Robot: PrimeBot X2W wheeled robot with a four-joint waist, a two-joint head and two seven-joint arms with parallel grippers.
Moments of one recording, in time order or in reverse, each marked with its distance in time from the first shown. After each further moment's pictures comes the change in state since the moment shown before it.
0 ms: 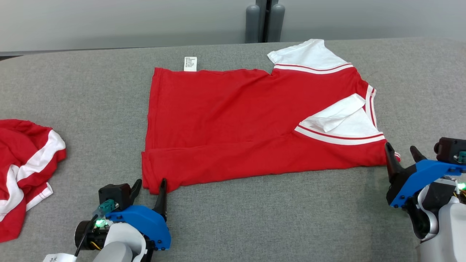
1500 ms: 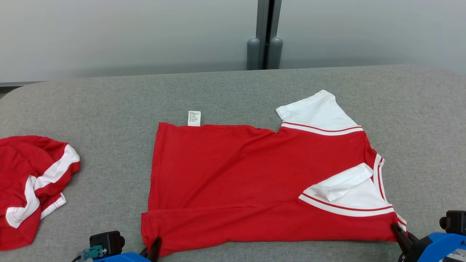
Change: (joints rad) left arm 0.284 0.053 0.040 -0.249 -0.217 0.026 0.221; right arm 0.402 0.017 0.003 -0.261 0.255 0.000 0.231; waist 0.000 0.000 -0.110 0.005
